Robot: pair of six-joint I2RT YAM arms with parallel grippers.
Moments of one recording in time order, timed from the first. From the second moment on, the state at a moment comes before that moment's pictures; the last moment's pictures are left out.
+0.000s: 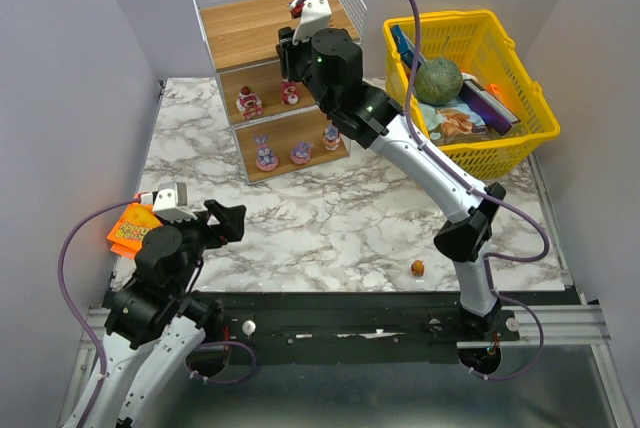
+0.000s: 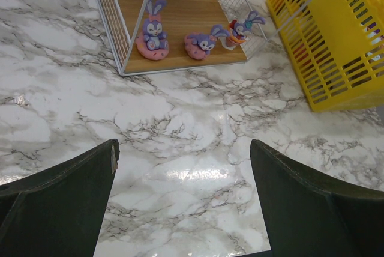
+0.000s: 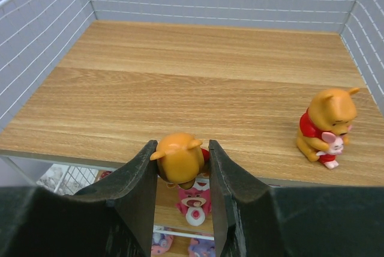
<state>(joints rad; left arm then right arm) -0.47 0.24 0.66 -0.64 -0.25 -0.52 0.90 2.04 2.38 -0.29 0.44 -0.02</state>
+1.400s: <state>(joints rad) -0.47 0.24 0.66 -0.64 -0.25 -0.52 0.85 2.08 2.44 -0.33 0.39 0.13</state>
